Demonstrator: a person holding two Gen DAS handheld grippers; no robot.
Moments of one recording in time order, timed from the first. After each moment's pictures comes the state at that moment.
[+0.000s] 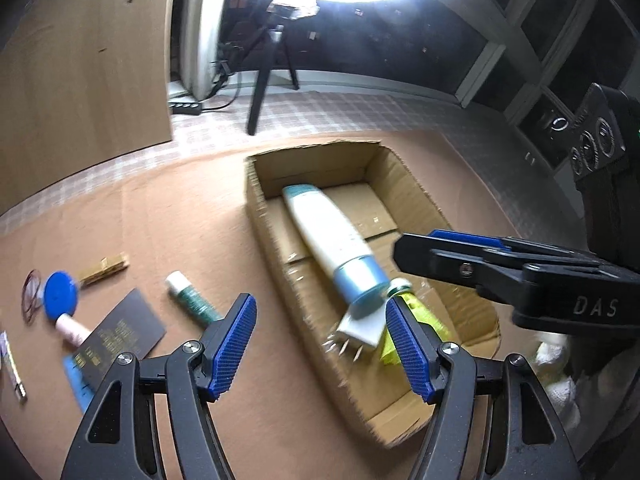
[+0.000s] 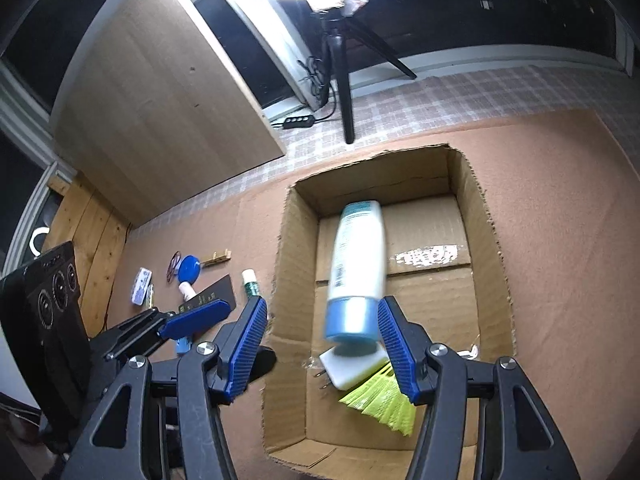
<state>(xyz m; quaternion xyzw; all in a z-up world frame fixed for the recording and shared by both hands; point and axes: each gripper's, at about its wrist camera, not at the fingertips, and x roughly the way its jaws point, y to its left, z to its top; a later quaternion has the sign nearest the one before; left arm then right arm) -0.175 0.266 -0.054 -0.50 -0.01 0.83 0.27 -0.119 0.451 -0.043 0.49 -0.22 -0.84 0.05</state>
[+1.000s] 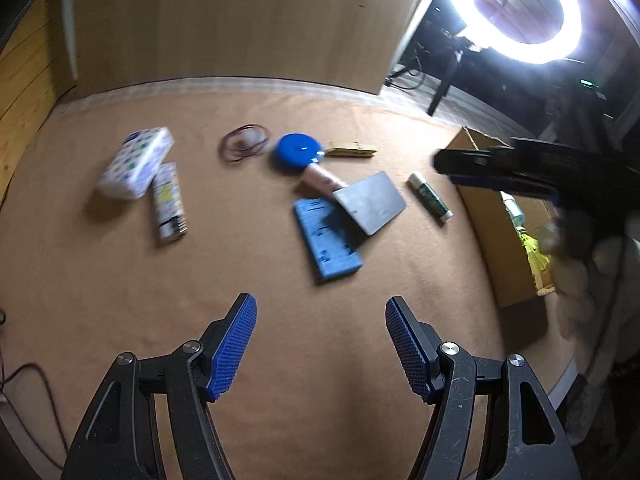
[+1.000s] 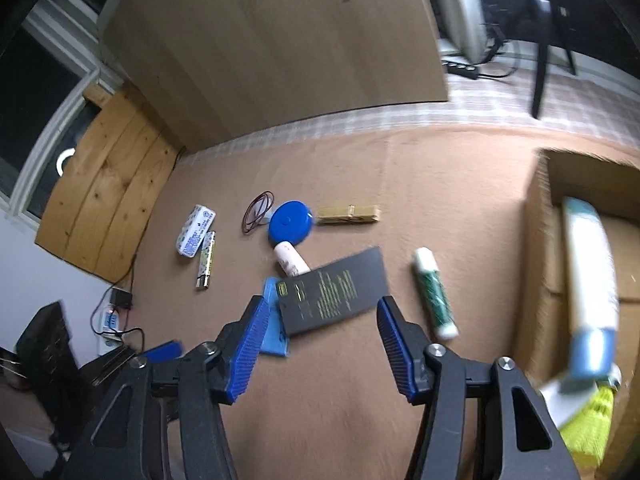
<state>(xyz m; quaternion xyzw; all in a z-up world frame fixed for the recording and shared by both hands) -0.089 0.019 -0.079 -0.52 -0.08 0.84 0.13 -0.189 0.275 -0.073 0.54 -0.15 -0.81 0.18</state>
